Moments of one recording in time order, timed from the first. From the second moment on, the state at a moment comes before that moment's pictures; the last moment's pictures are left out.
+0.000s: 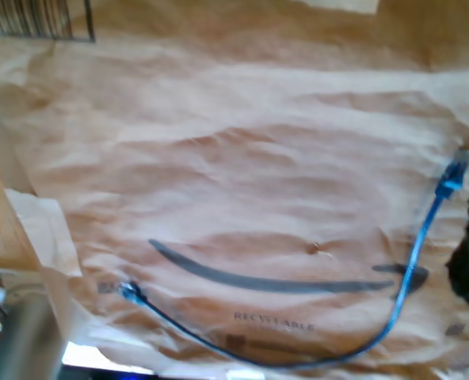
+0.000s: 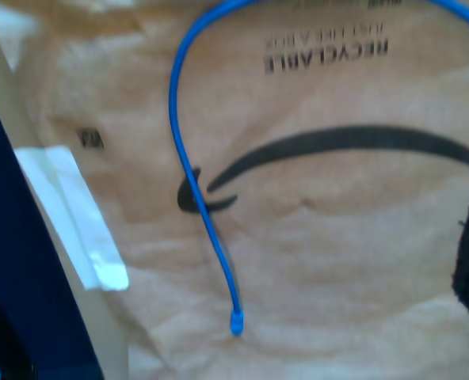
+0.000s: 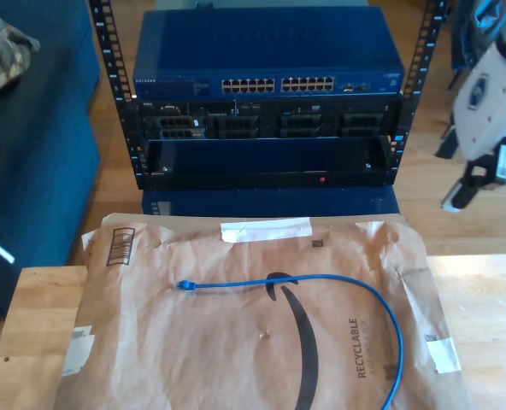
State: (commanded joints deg) left arm 28.1 -24.0 -56.0 -22.4 96.6 -65.7; right arm 0.5 -17.2 -69.2 17.9 85.4 101.3
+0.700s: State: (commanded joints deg) left arm 24.7 -20.3 -55.4 -27.0 95.9 -69.1; right arm 21.3 -6.5 -67.0 18.2 65.8 107.5
